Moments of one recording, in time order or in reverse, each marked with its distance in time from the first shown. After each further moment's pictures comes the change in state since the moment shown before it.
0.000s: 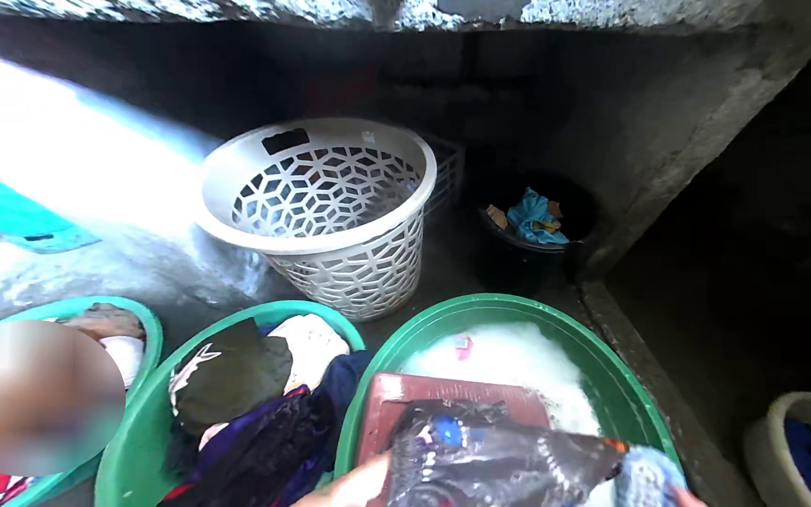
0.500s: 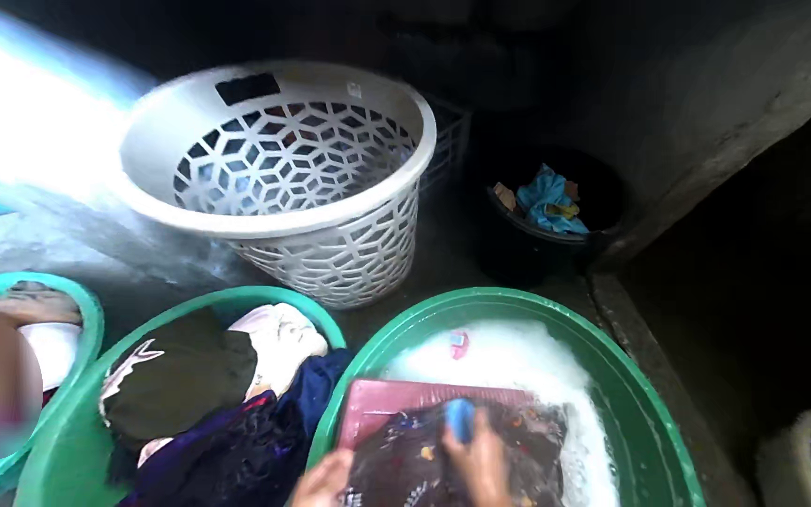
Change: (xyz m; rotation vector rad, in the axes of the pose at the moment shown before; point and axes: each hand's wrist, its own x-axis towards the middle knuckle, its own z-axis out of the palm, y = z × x) left_hand 0.027 -0.064 -0.012 -0.033 1.274 -0.240; right_hand 0.088 0.147 0.158 -1.345 0.024 0.410
